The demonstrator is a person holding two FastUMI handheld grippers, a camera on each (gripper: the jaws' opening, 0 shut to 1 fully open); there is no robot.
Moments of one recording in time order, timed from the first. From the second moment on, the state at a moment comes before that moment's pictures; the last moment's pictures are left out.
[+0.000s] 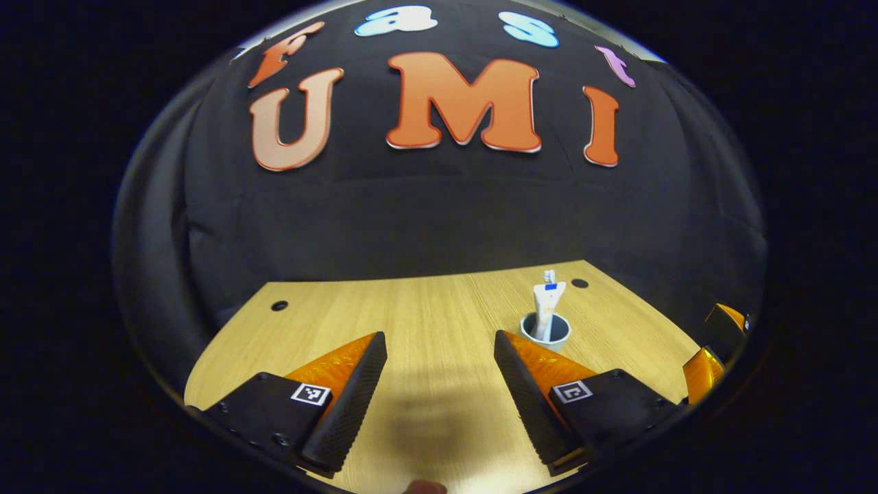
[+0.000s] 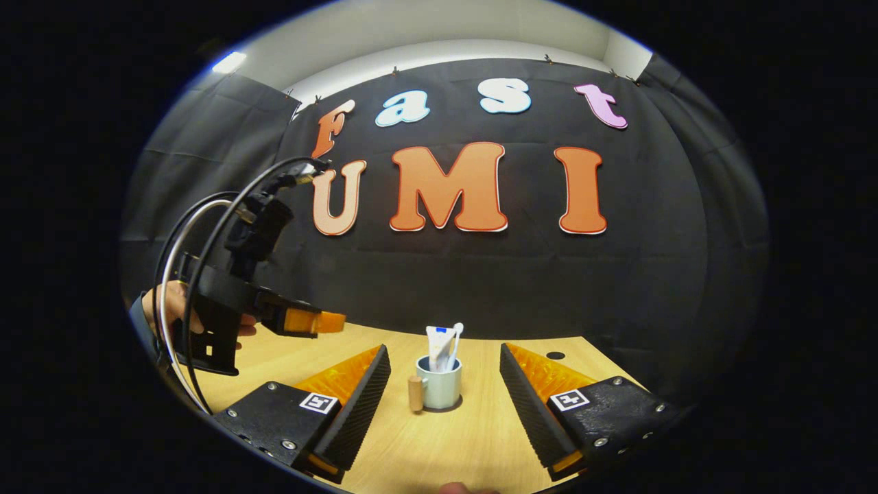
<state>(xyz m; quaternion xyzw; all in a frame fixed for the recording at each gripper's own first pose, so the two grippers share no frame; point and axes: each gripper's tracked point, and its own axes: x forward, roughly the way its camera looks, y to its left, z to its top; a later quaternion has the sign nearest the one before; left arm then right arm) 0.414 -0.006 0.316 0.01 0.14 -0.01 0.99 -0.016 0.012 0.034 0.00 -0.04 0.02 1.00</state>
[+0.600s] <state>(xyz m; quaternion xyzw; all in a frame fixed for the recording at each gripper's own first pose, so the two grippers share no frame) 0.373 -0.001 0.323 0.02 -0.05 0.04 1.00 -0.029 0.038 0.067 0.01 -0.09 -0.02 1.00</state>
